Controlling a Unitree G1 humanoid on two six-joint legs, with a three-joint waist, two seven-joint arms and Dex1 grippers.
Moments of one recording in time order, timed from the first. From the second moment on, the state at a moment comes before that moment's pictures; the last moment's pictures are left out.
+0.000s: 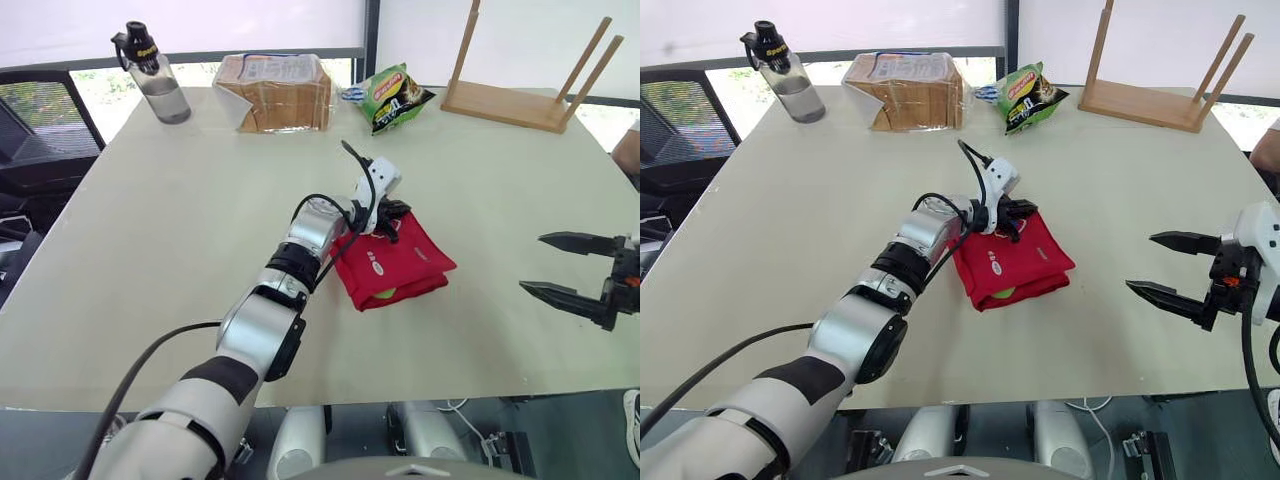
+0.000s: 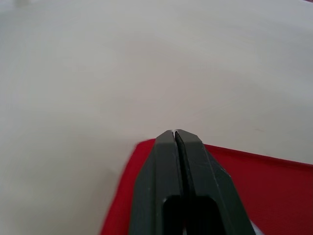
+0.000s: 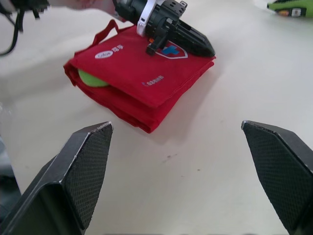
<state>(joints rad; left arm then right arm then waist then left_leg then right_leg) -1.03 0.08 -0.05 0.93 -0.19 0.24 -0.72 -0.04 -0.97 -0.46 -0.45 0.82 0.83 0.95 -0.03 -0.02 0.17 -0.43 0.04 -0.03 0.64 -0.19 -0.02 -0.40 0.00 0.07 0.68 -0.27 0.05</state>
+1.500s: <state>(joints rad) -0.25 0.62 0.28 -0.51 -1.01 0.76 -0.75 -0.64 -0.14 -0.95 -0.09 0.87 1.41 0.21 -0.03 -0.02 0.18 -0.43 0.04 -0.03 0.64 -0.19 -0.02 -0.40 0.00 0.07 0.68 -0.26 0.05</state>
